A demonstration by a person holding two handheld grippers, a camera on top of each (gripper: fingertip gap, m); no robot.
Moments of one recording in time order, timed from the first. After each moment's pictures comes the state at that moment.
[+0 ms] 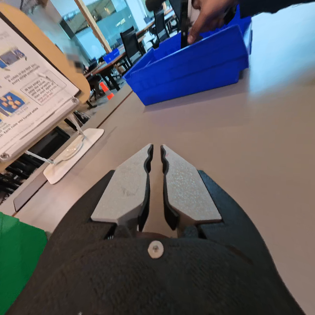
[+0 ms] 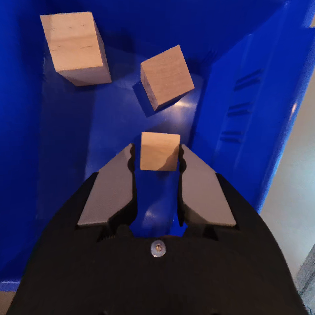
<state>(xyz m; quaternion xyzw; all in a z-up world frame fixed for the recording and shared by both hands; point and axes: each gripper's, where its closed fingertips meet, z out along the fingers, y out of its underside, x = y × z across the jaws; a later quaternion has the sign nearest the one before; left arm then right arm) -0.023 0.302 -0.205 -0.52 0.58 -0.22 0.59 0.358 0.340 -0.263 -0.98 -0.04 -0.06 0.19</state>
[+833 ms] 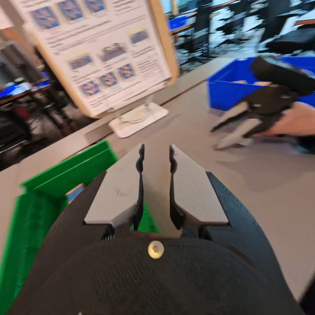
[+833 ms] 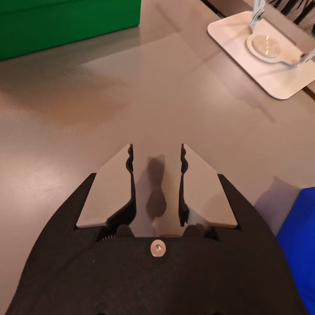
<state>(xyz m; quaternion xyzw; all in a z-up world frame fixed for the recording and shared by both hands) -0.145 0.363 -0.095 -0.67 0.41 -0.20 0.58 0.037 0.374 -0.246 -0.85 -0.30 0.08 0.42</state>
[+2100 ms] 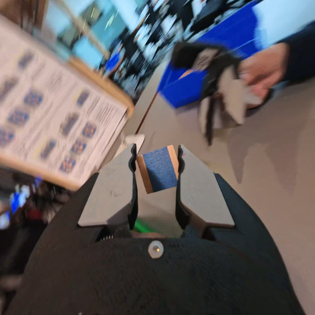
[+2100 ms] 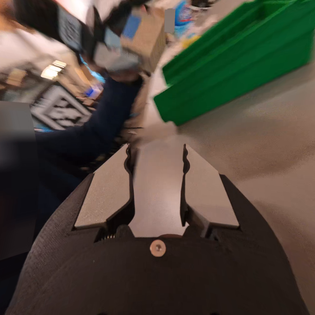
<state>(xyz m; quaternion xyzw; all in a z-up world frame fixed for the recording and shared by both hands) -0.104 0.347 -0.090 -0.49 0.63 -0.16 0.58 -0.057 0.291 -0.173 -0.69 -0.31 0.56 0.33</state>
